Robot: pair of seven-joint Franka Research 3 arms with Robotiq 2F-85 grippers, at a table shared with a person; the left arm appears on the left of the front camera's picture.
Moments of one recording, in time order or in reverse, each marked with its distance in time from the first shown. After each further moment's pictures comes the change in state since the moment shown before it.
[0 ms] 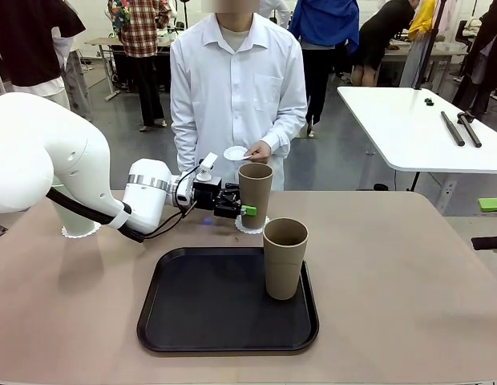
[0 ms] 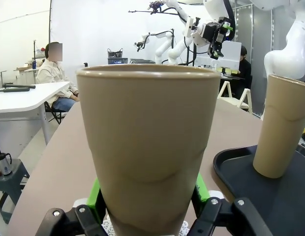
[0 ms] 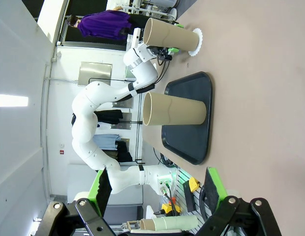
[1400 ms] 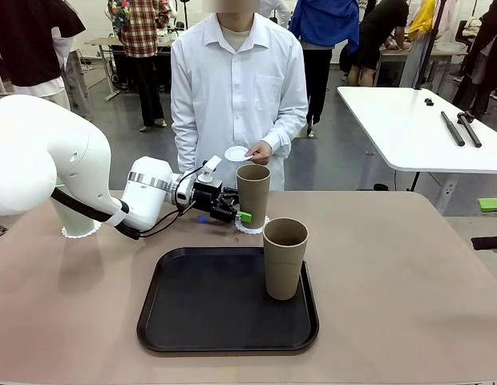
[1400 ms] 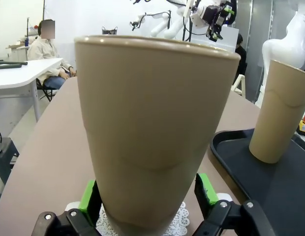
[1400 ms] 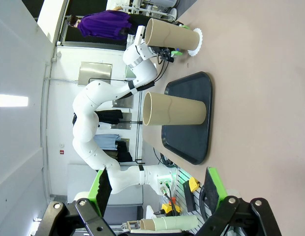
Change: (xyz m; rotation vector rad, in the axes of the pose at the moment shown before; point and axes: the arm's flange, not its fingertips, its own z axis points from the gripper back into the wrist) left arm -0.004 0.006 0.004 -0.036 0.117 0.053; right arm 0.000 0.000 0.000 0.000 0.000 0.000
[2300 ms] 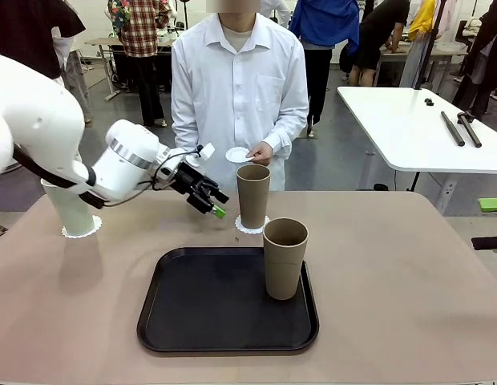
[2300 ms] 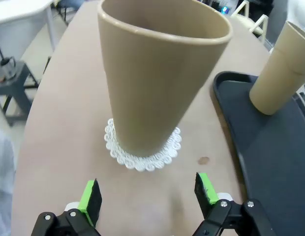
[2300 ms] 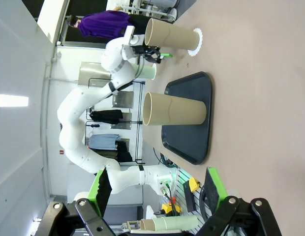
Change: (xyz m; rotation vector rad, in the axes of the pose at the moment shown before) left arm 0.064 -0.023 0.065 0.126 0.470 0.081; right arm 0.000 0.000 0.000 0.000 0.000 0.000
